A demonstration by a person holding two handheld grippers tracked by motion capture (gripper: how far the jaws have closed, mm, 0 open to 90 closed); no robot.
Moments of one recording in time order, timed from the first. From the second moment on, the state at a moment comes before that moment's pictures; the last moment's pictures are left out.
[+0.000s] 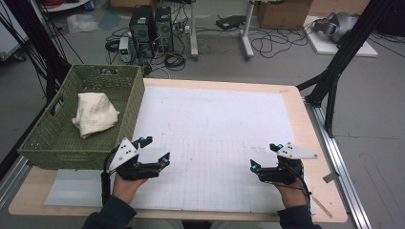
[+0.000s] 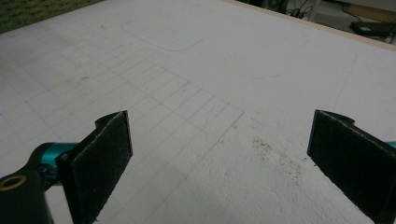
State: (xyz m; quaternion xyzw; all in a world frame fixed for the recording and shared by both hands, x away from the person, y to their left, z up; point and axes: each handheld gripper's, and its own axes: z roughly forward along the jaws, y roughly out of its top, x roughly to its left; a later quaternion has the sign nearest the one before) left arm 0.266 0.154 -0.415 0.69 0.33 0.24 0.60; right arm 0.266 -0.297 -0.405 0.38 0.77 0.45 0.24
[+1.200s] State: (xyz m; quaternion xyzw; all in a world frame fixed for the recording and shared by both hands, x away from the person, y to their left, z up) left arm 0.271 0.166 -0.363 0.68 0.32 0.22 0.62; right arm 0.267 -0.293 -0.402 0.38 0.77 0.45 0.24
